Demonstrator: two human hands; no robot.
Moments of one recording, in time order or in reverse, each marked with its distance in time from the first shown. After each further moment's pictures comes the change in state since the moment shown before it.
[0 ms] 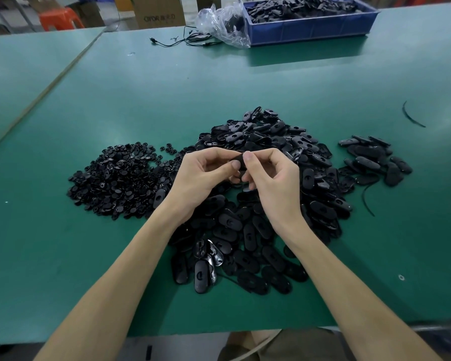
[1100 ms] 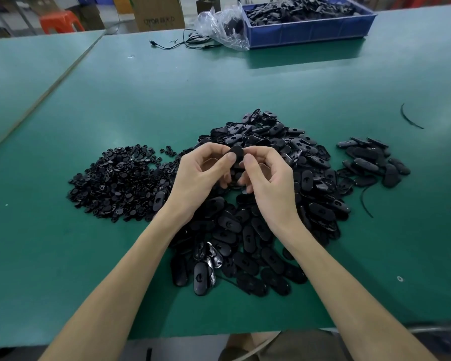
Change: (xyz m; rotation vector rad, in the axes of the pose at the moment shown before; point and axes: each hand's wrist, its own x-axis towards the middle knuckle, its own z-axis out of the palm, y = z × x) left_hand -0.003 0.009 0.004 0.072 0.113 -0.005; right_hand 0.001 0.001 0.003 -0.010 -0.041 -0.032
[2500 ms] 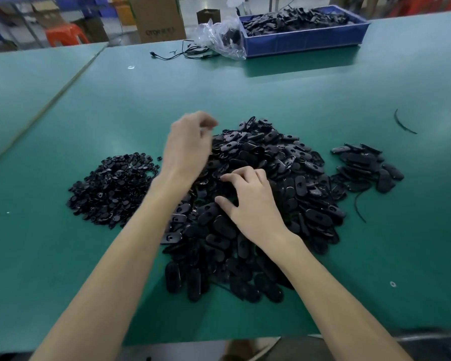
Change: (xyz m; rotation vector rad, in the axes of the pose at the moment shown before) left_hand 0.060 0.033 -0.004 0.734 0.202 0.084; right_hand -0.006 0.006 0.004 -0.885 -0.314 -0.144
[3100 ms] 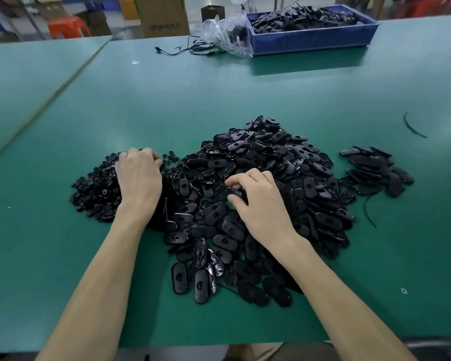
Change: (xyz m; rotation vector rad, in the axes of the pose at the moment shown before) left_hand -0.022 -0.107 -0.018 0.509 0.084 -0.254; right_hand -0.001 0.001 -0.001 0.049 0.024 -0.005
